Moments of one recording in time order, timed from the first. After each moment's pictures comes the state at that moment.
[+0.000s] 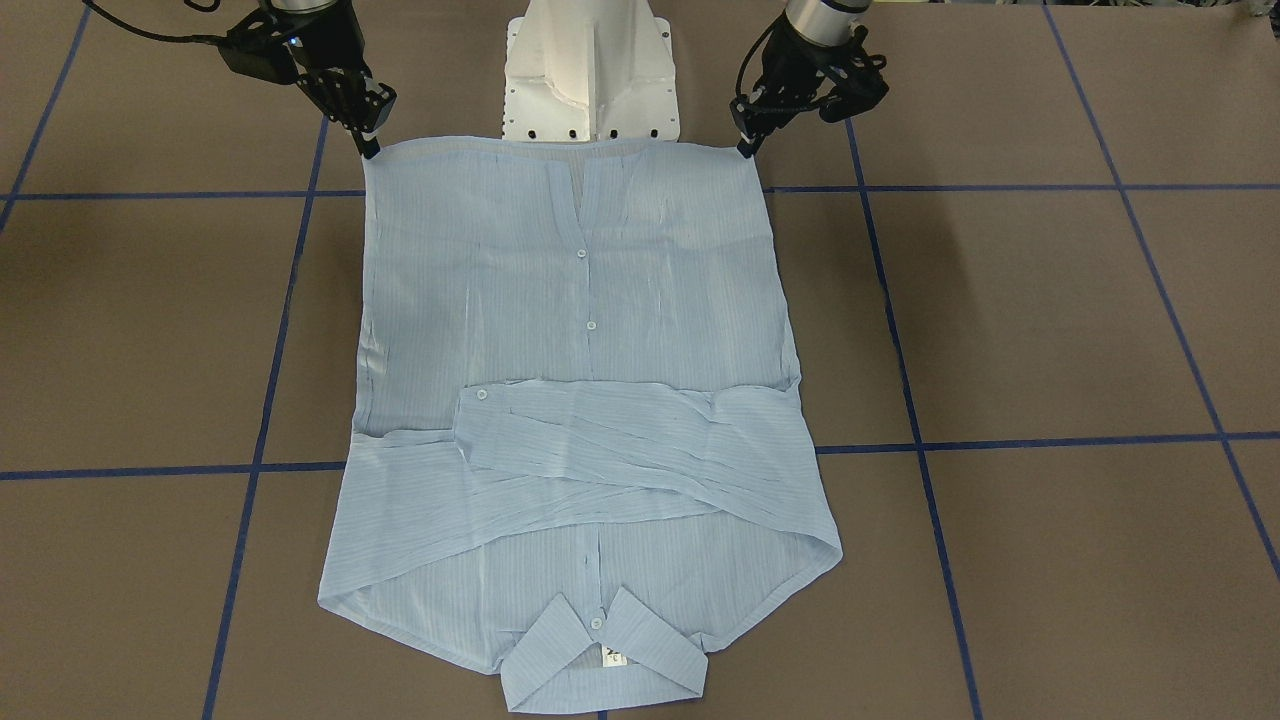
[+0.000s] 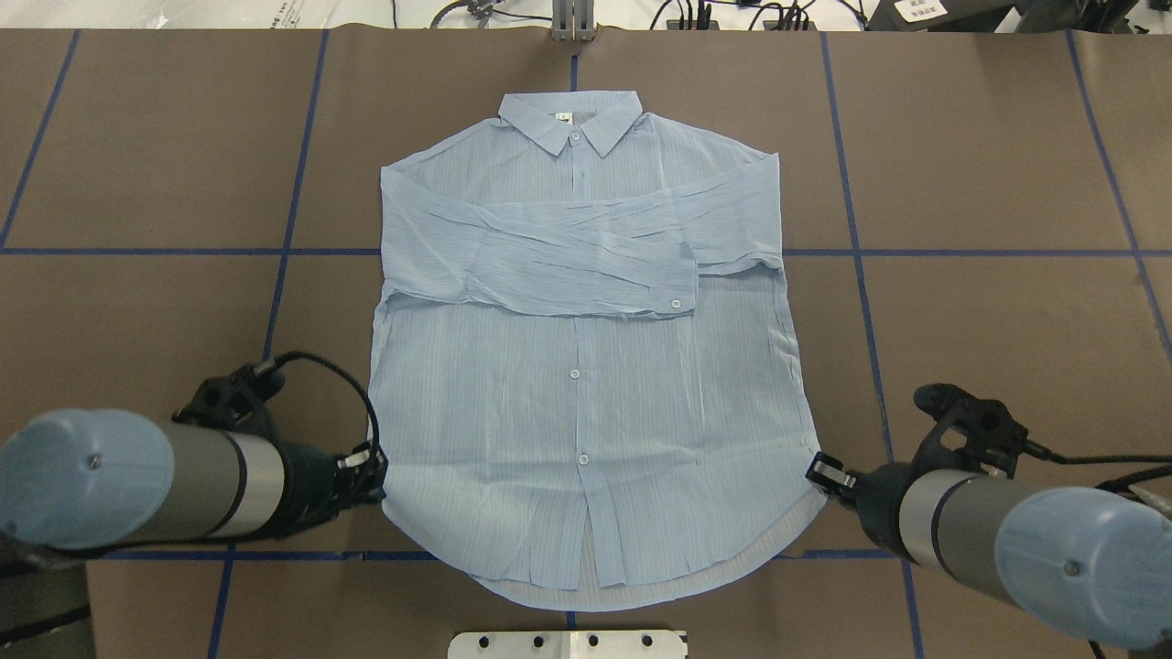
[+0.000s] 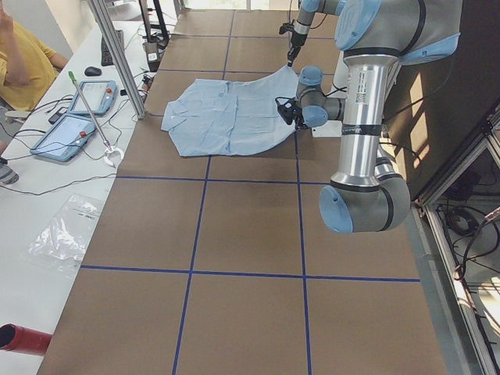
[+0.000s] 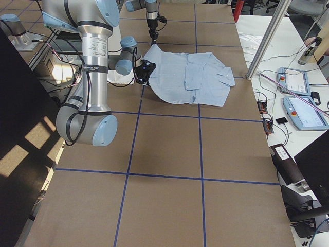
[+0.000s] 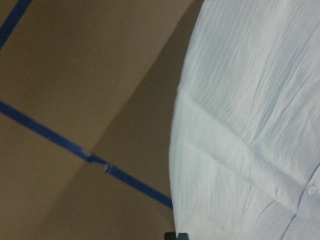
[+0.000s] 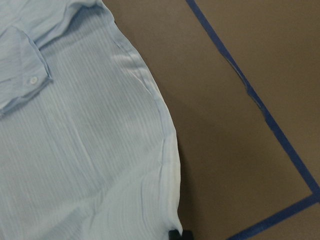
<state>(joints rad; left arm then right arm) -0.37 -1.75 -2.18 -1.83 -1.75 -1.92 0.24 -1.58 2.37 -1.48 1.47 1.95</state>
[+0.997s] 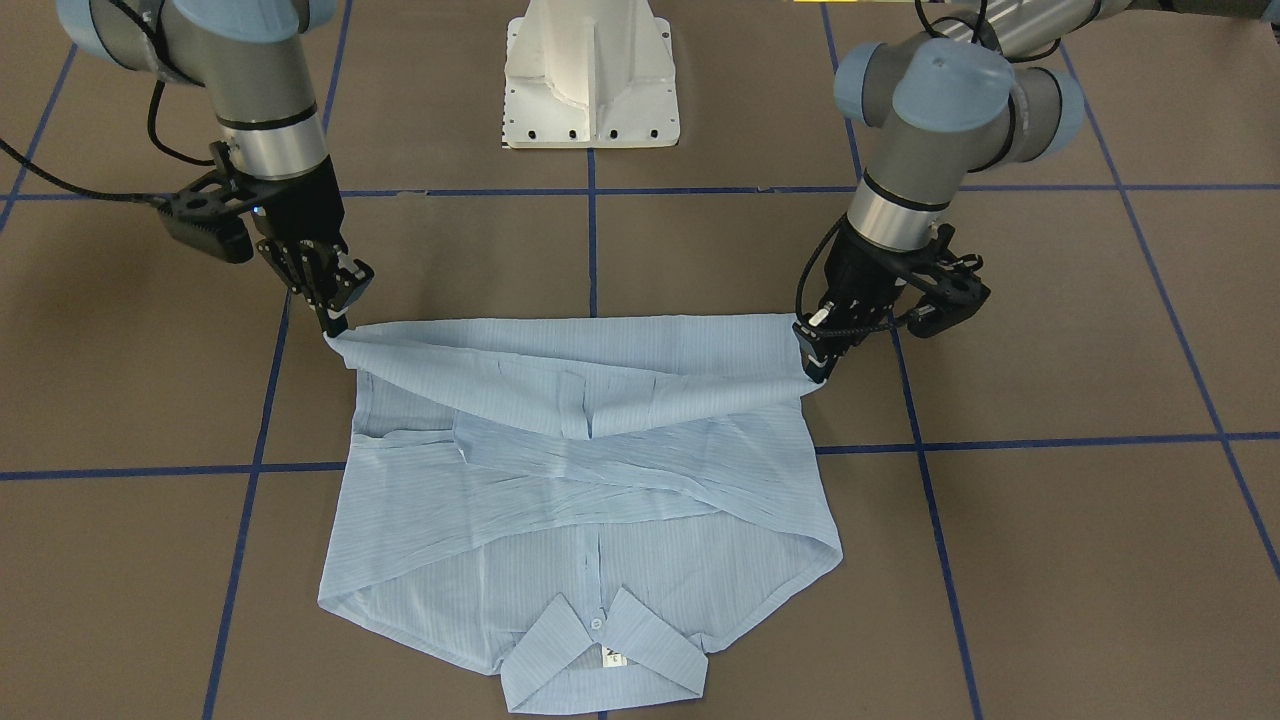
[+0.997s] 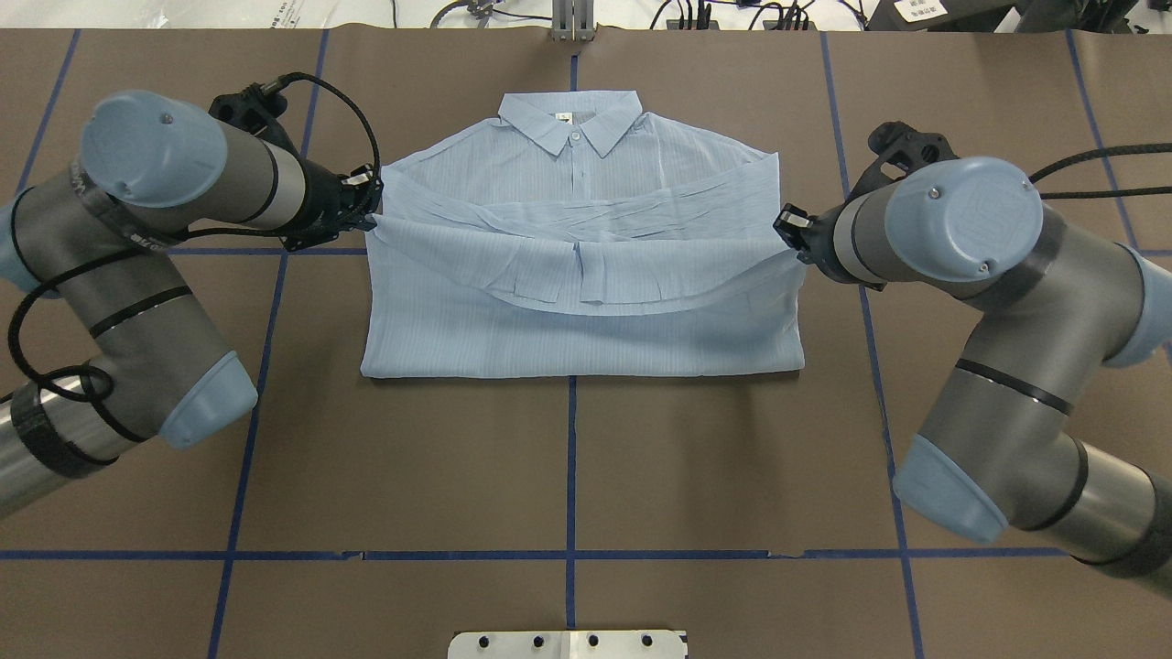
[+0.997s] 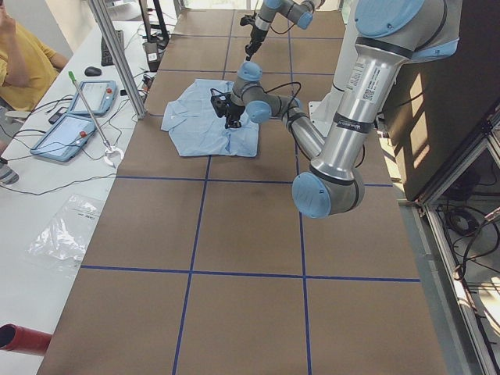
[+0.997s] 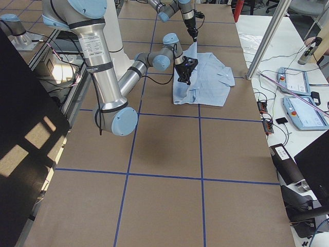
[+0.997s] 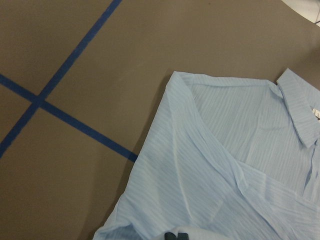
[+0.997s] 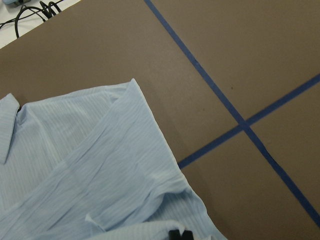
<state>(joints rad) -0.77 -2.04 -1.70 -1.97 -1.82 -1.66 0.69 -1.19 1.95 -1.53 1.63 1.65</state>
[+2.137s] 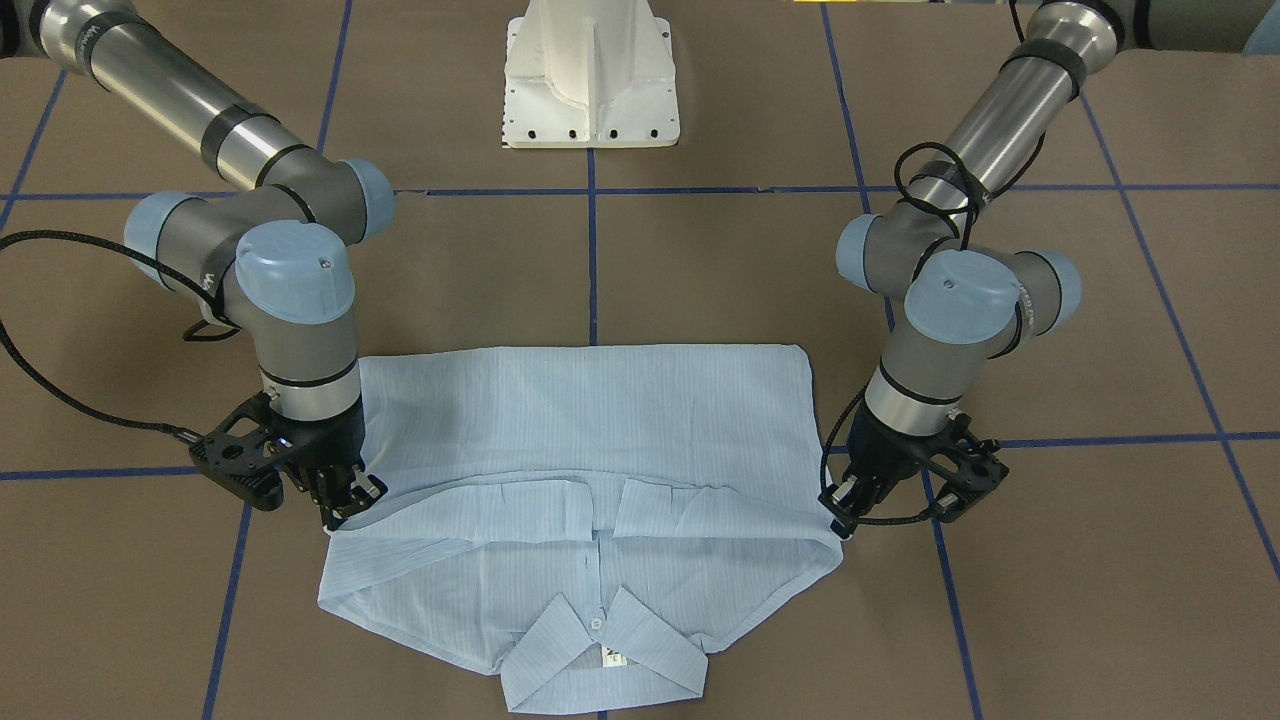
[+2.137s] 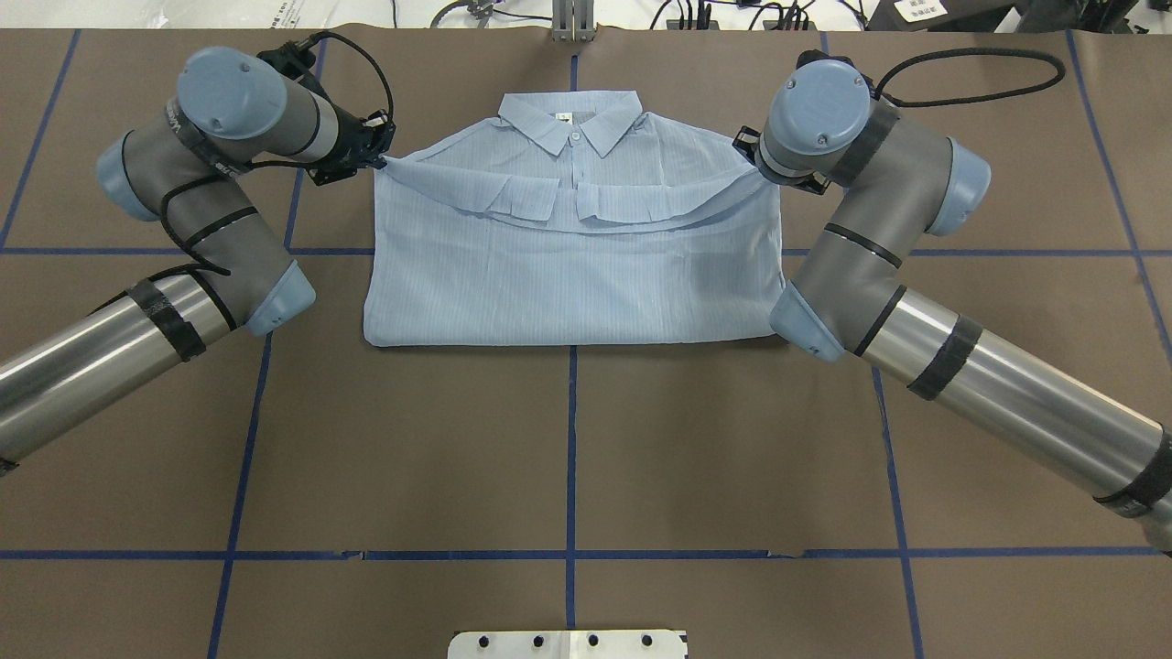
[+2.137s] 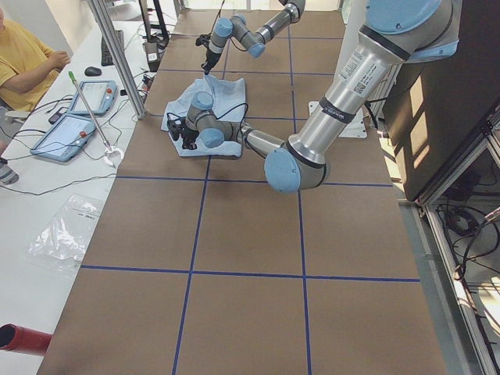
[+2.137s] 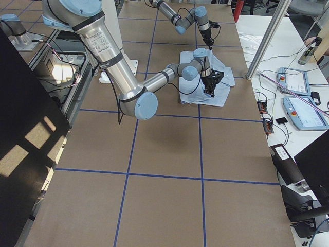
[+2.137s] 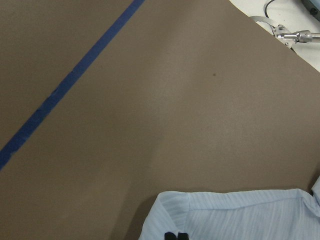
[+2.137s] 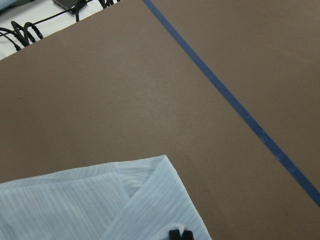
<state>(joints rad) -0.84 -2.24 -1.18 -2.27 -1.82 -1.62 0.78 -0.91 1.36 -1.32 1.63 1.56</state>
